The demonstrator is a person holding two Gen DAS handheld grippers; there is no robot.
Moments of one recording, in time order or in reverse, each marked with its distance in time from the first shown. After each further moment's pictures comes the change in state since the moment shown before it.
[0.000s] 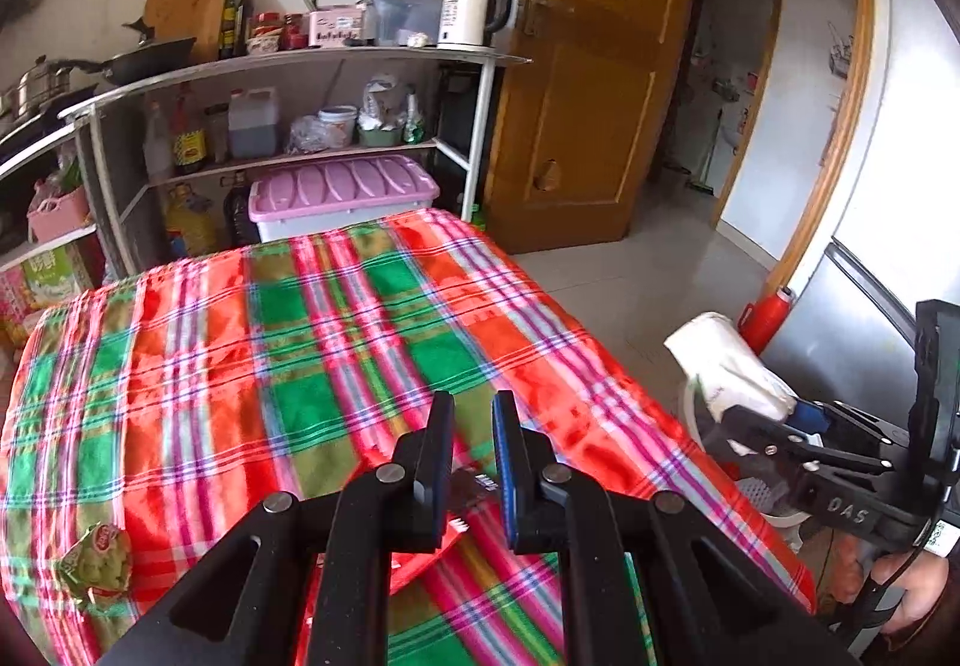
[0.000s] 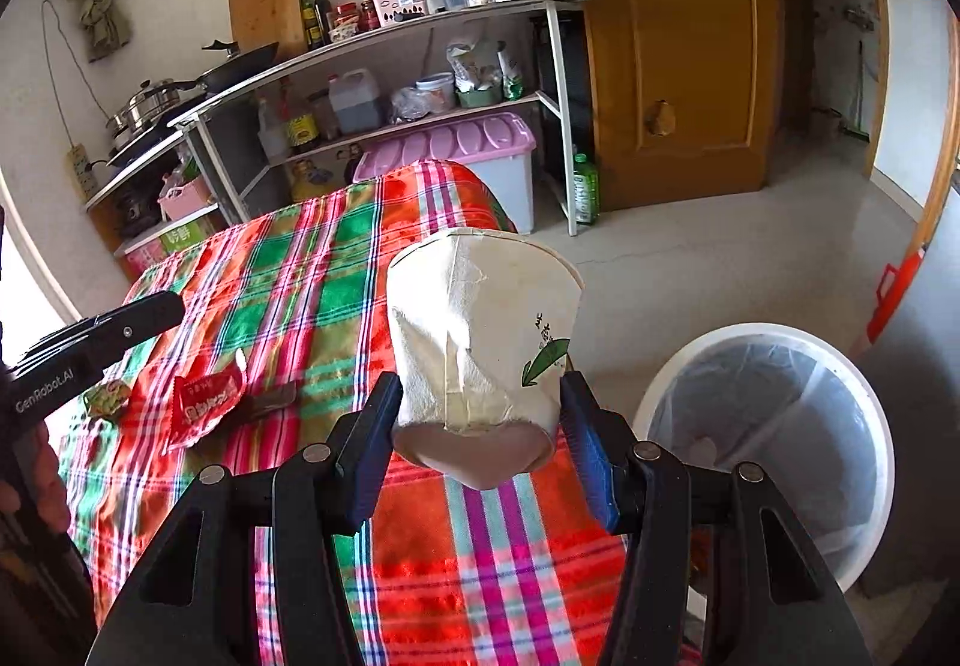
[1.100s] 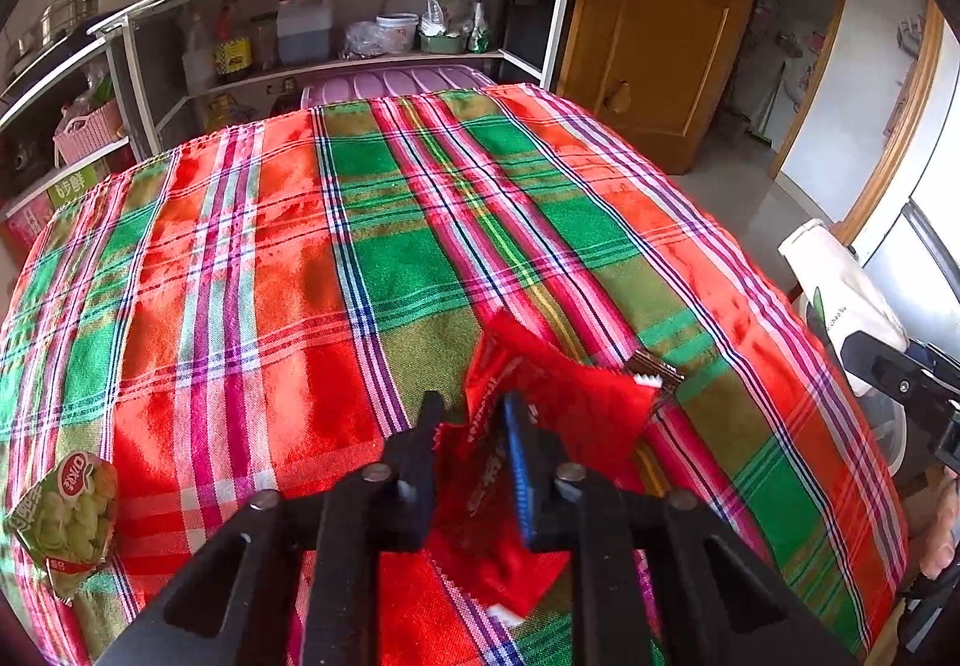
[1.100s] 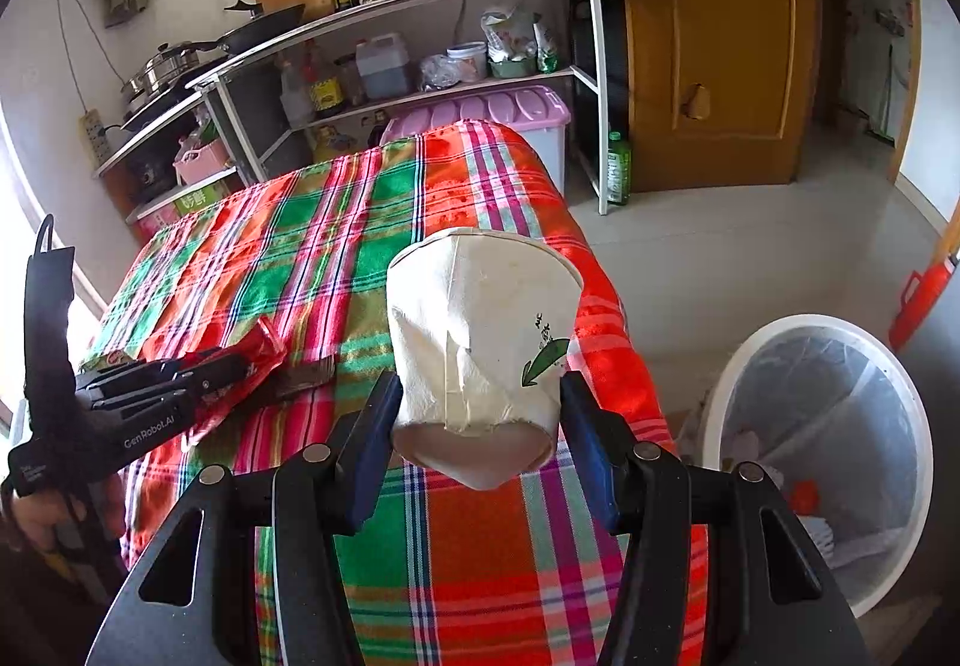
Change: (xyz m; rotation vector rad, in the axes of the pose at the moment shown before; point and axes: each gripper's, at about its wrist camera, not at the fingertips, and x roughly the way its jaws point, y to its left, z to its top) left arm 0.060 0.057 -0.050 -0.045 0.178 0.104; right arm 0.036 0.036 -0.007 -0.050 0.065 0.033
